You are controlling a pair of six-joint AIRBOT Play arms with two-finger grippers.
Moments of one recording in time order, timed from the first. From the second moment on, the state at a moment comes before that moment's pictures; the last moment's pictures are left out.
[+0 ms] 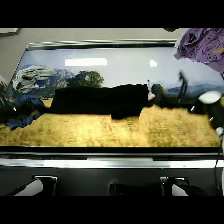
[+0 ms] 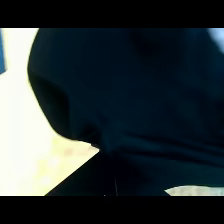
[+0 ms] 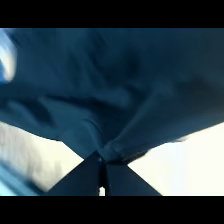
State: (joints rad) left arm 0.44 -1.17 1.01 0.78 -1.04 -1.21; right arm -0.14 -1.23 1.13 -0.60 1.11 1.16
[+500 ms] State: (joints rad) left arm 0.29 -0.81 1.68 1.20 -1.14 -1.54; right arm -0.14 -0.99 2.00 -0.96 1.20 1.33
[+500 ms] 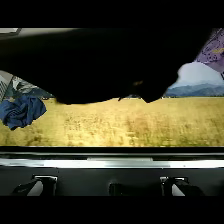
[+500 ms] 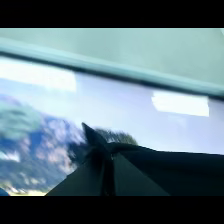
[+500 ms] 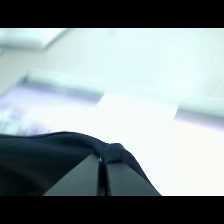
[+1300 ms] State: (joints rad) left arm 0.27 -0.93 1.63 1.27 -1.17 -1.60; right arm -0.14 -1.09 1.94 -1.20 1.40 1.62
